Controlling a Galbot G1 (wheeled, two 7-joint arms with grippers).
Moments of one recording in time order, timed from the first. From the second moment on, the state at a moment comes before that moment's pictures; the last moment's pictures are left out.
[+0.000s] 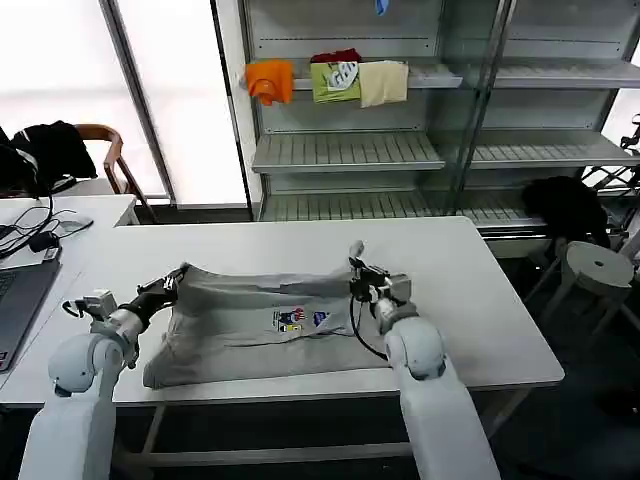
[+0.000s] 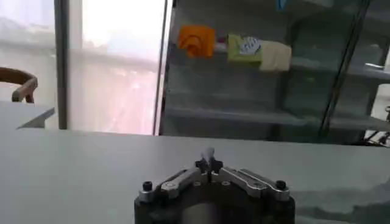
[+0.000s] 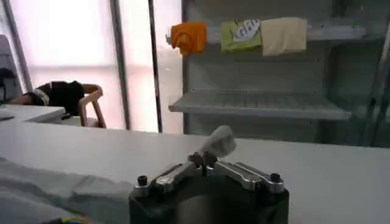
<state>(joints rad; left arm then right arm) 0.95 -1.17 -0.74 -1.58 -0.48 0.48 0.39 -0.89 1.51 0.35 1.75 0.08 -0.54 -0.11</state>
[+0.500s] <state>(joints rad) 1.09 -1.14 -0.78 -1.63 -0.57 0.42 0.47 -1.09 1.49 0.39 1.90 0.06 -0.54 -0.12</state>
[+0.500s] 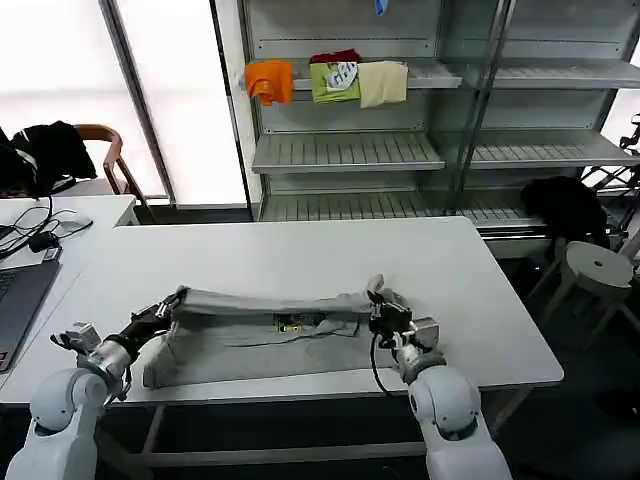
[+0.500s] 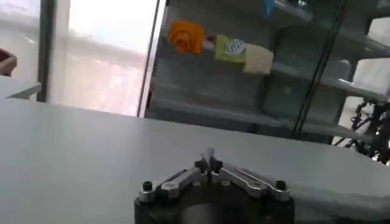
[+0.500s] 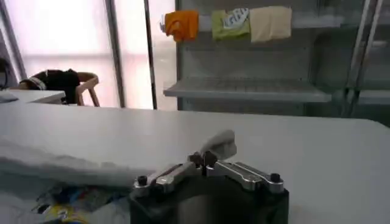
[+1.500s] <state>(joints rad) 1.22 -1.19 -0.81 -1.75 -0.39 0.40 0.37 -1.21 1.46 0.51 1.97 -0.07 -0.51 -0.06</state>
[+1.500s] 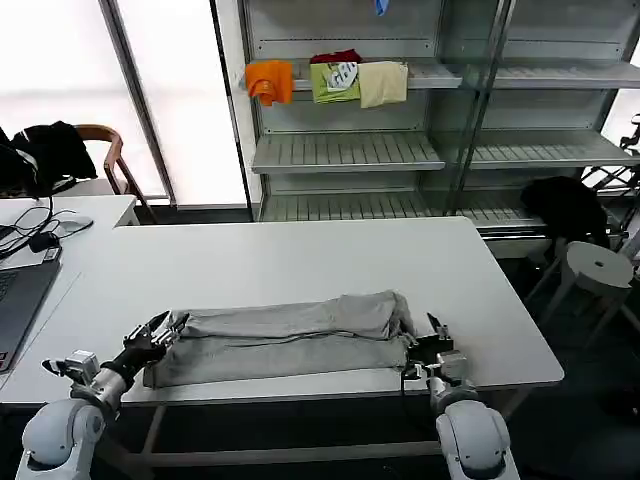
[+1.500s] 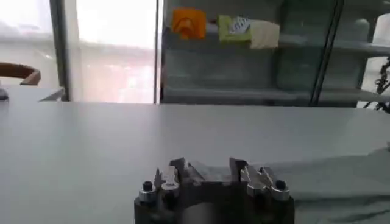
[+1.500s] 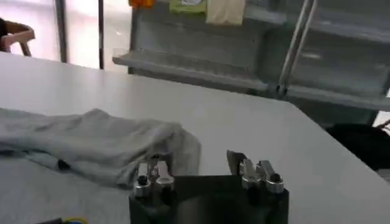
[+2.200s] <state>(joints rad) 1.28 -1.31 -0.76 -1.83 -0.30 0.46 0.12 -1.15 1.44 0.58 2.09 0.24 -0.48 -0.07</state>
